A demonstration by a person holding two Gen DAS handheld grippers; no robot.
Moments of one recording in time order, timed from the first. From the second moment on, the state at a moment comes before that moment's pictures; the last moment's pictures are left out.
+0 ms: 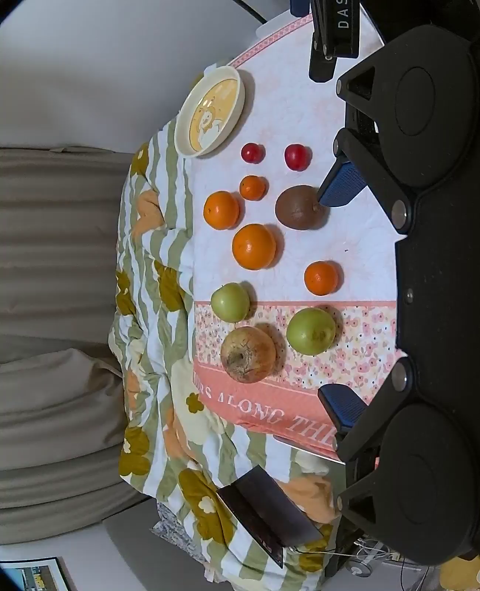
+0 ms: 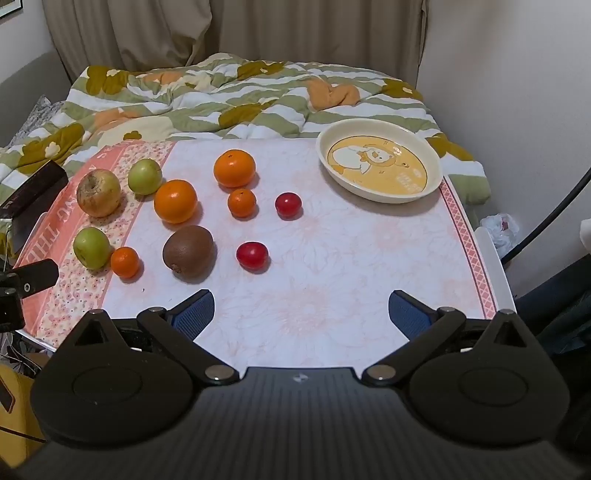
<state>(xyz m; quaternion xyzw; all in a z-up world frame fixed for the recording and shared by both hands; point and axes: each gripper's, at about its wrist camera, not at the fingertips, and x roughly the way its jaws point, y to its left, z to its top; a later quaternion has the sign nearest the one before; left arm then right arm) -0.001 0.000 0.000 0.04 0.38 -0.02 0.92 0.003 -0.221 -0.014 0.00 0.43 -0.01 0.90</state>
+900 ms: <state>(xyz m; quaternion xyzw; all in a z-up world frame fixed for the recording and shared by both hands) 0.005 0.011 0.004 0.03 0.39 0.00 0.92 0.010 -0.219 -0.020 0.00 0.44 -0.01 0.90</state>
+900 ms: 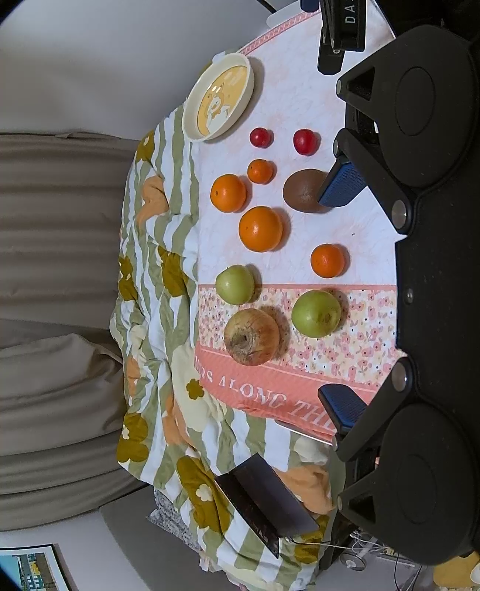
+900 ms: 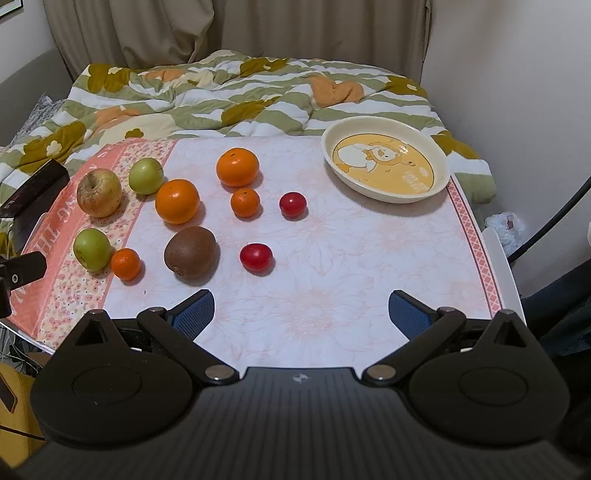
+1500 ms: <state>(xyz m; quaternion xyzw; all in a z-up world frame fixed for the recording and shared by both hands) 0.007 0.014 0.003 0.03 0.39 0.00 0.92 0.012 -0.213 -0.020 0.00 0.44 -0.01 0.90</state>
